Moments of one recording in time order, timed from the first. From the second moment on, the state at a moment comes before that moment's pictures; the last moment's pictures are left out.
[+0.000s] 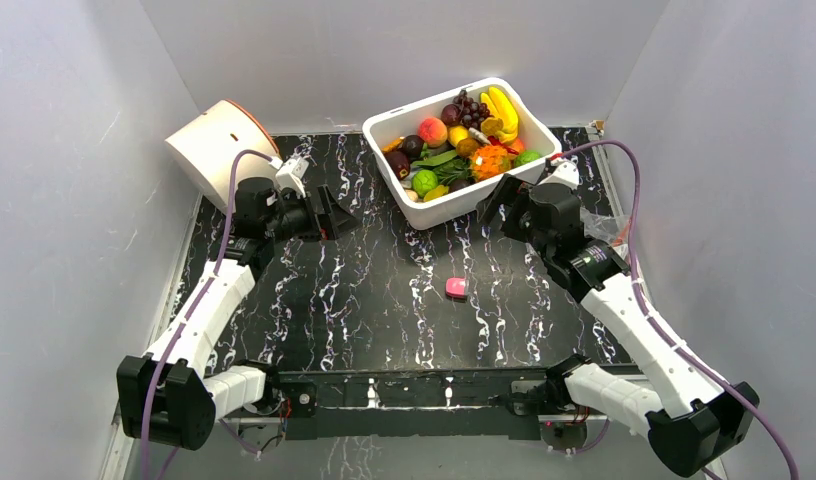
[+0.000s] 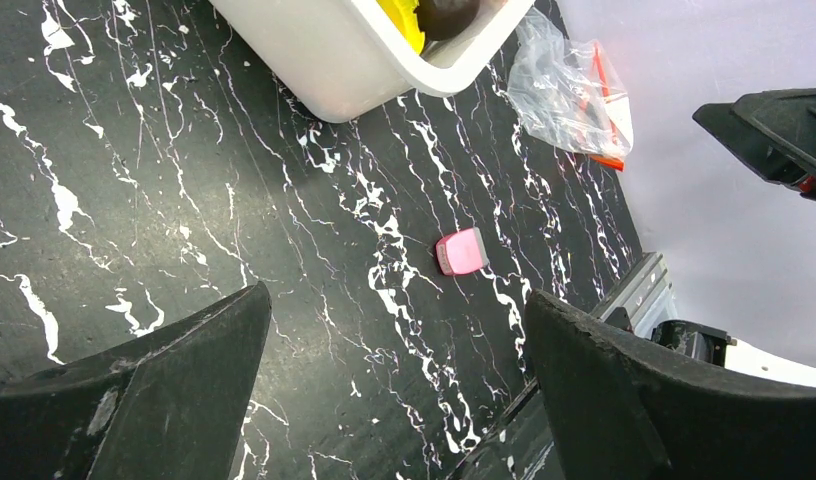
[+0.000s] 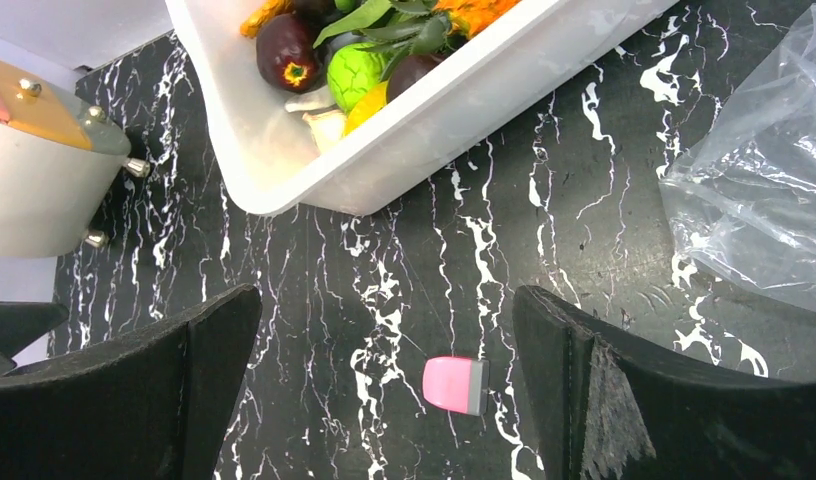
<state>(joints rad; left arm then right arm) -0.19 1.13 0.87 -0.23 0.59 -0.44 0.46 0.97 0.98 -0.45 0.25 0.63</state>
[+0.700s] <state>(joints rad) -0.20 1.19 0.88 -0.29 0.60 -0.38 0.43 1.15 0.98 -0.47 0.58 0.63</state>
